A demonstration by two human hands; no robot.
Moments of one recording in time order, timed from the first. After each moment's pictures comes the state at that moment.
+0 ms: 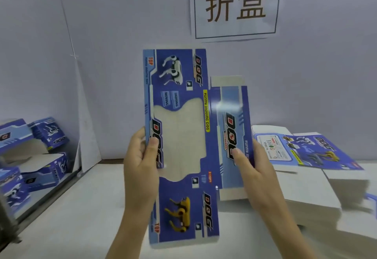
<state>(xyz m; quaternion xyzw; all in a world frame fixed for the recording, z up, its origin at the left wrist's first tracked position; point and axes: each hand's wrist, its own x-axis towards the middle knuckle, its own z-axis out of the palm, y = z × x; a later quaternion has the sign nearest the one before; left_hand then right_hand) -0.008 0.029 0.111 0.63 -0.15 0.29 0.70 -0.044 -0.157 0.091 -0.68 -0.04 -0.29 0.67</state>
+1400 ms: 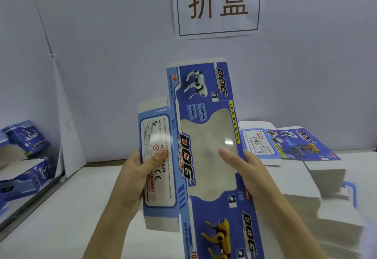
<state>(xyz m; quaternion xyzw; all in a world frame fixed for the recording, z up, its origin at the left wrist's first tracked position) 0.007 0.035 0.097 0.64 -0.13 0.02 0.76 -0.054 -0.182 0.099 -0.64 -0.05 -0.11 0.76</state>
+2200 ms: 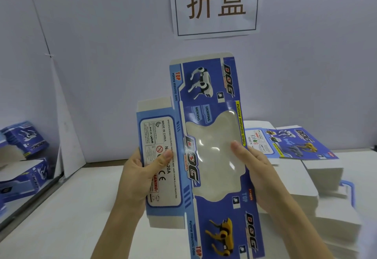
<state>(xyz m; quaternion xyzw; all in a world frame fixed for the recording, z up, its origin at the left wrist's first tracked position) 0.003 0.024 0.096 0.64 -0.11 0.06 0.76 -0.054 -0.192 0.099 -0.61 -0.08 -0.13 0.78</state>
